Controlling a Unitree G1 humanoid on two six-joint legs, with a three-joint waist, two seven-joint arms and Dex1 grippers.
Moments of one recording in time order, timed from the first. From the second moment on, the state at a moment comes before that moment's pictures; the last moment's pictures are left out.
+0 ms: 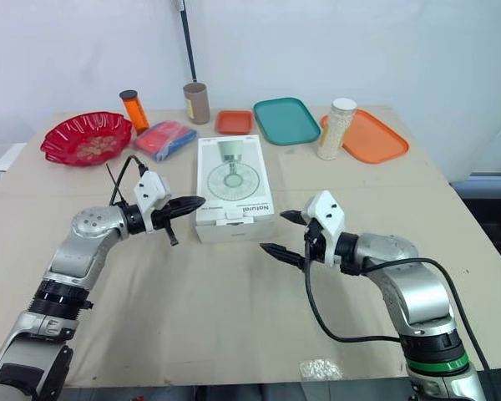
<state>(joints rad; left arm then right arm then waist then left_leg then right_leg) -0.54 0.46 -0.09 0.17 -0.20 0.11 -0.91 -0.29 -0.63 -0.03 -0.34 0.40 0.63 0.89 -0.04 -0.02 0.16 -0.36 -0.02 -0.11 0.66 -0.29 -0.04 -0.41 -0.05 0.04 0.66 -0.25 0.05</state>
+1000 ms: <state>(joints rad) -0.57 0.45 -0.09 0.21 -0.20 0.09 -0.92 -0.22 -0.65 0.10 -0.25 0.33 0.51 0.90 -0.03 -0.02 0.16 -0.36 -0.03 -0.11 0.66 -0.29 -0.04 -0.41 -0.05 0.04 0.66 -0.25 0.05</state>
